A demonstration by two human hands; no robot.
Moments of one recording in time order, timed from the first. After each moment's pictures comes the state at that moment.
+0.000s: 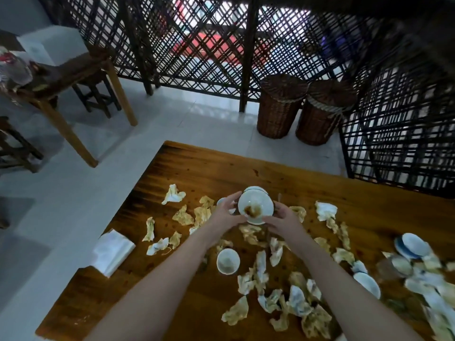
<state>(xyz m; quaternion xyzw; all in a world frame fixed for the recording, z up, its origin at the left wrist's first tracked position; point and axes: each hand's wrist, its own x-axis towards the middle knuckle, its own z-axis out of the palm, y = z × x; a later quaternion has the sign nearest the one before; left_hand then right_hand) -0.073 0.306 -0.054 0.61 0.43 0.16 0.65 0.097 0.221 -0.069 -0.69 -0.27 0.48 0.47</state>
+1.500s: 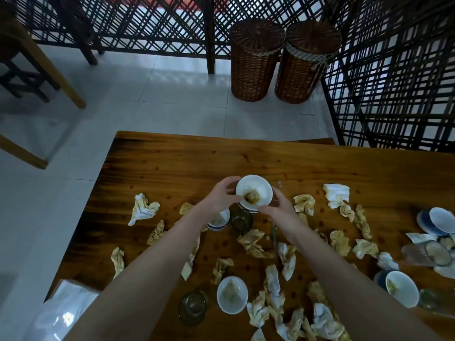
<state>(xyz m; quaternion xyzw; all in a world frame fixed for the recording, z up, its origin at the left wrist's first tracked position) 0.006 0.437 -0.149 0.64 0.41 0.00 0.65 0.136 0.302 -0.157 -0.76 -0.14 0.47 0.43</state>
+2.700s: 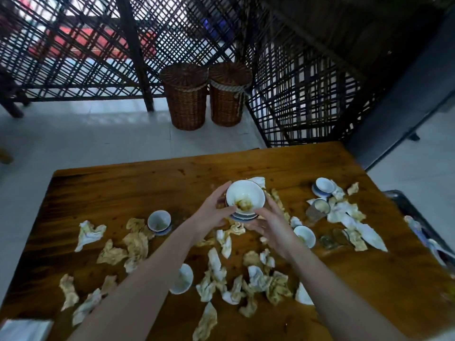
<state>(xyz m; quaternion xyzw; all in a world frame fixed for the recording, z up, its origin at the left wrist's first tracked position) 0.037 0.292 -0.053 0.63 0.27 -0.01 0.72 0.135 0.136 -0.059 -0.65 -0.06 0.43 0.63</state>
